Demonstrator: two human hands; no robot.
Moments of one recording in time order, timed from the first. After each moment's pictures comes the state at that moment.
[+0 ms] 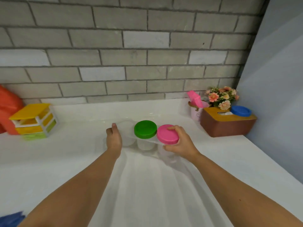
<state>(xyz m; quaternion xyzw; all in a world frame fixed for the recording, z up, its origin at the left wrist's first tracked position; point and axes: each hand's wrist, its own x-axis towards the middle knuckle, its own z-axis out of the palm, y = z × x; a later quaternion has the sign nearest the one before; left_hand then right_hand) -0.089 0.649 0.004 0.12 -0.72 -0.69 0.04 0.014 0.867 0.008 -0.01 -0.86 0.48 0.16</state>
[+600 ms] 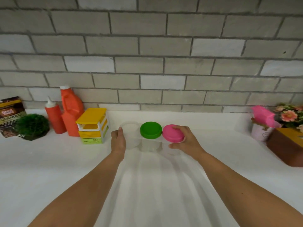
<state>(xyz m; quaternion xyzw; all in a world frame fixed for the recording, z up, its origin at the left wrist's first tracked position) -0.189 0.450 0.004 0.16 -0.68 -0.71 0.09 -0.135 0.688 0.021 0.02 -0.86 0.50 0.10</state>
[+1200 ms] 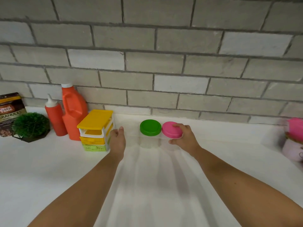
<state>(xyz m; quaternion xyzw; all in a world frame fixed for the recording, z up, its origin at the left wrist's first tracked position) -0.268 0.422 -0.013 0.20 -0.69 -0.68 0.13 -0.245 0.655 0.010 0.00 -0.88 0.46 0.09</state>
